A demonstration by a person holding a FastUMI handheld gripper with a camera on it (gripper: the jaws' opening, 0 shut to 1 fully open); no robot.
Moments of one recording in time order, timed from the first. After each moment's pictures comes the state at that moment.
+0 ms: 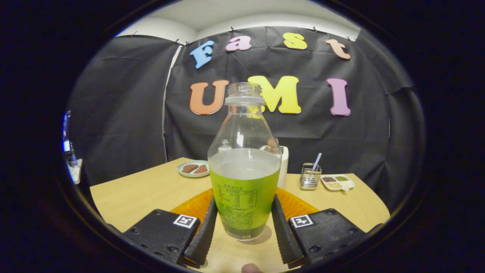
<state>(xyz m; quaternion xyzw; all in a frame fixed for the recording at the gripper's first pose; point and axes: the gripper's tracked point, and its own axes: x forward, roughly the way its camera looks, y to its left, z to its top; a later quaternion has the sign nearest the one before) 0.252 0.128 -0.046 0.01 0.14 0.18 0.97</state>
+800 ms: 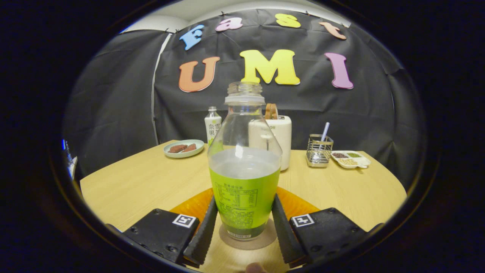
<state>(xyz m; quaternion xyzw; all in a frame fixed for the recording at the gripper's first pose) 0.305 0.135 -0.131 0.01 0.20 0.17 0.96</state>
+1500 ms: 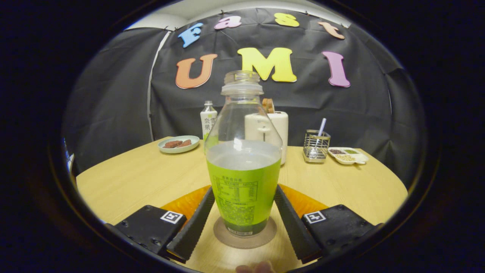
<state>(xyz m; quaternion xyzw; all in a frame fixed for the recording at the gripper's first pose) 0.302 0.132 -0.143 0.02 0.20 0.16 0.97</state>
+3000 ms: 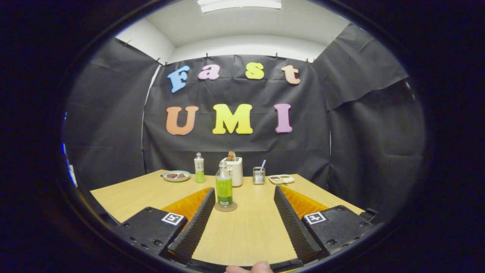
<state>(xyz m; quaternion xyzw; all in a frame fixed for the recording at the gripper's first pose) -0.003 0.037 -0.008 0.03 0.05 0.02 1.00</state>
